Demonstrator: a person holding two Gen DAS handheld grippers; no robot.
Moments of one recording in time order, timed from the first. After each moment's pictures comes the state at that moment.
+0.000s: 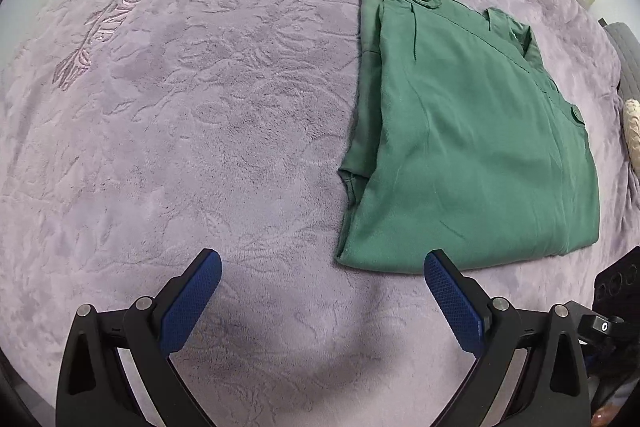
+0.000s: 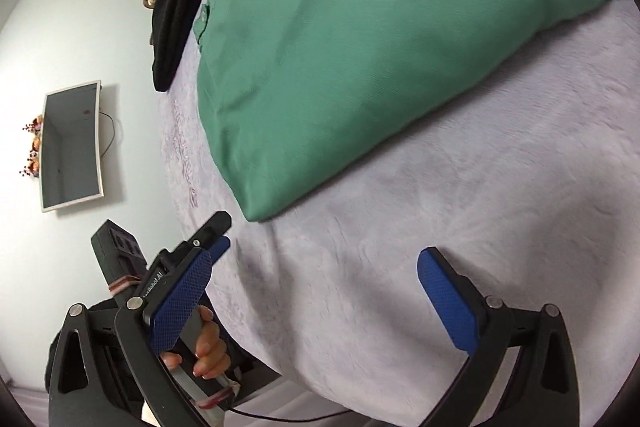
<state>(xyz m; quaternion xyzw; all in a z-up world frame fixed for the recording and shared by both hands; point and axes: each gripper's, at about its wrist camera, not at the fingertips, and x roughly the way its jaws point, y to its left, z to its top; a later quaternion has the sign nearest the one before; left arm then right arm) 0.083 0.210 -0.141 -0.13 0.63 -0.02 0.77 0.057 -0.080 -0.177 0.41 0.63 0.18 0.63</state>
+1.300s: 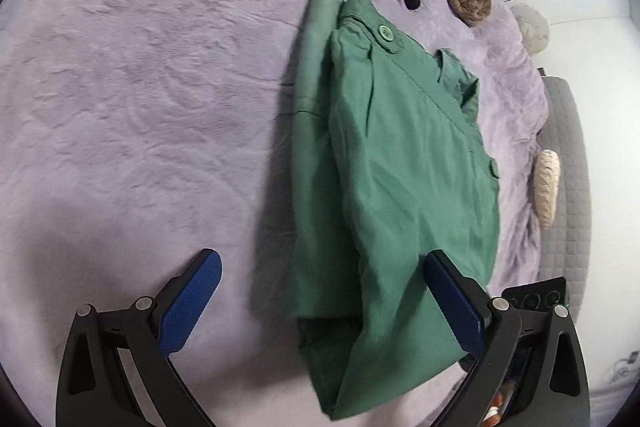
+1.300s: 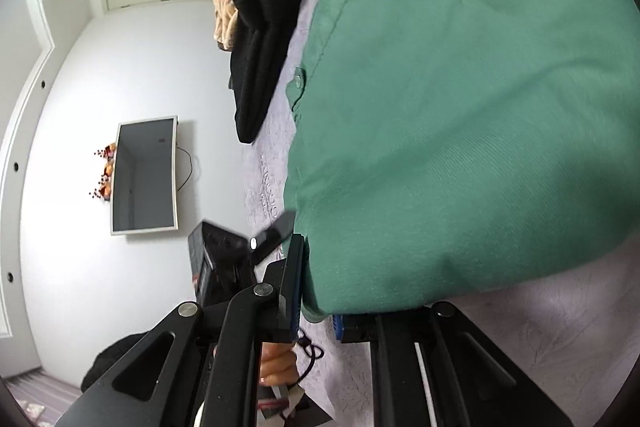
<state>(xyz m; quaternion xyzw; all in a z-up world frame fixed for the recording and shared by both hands) 0.182 0.205 -0.177 -0.33 0.62 -0.17 0.69 0.116 -0.086 -0.148 0.49 0.52 0.26 0.65</state>
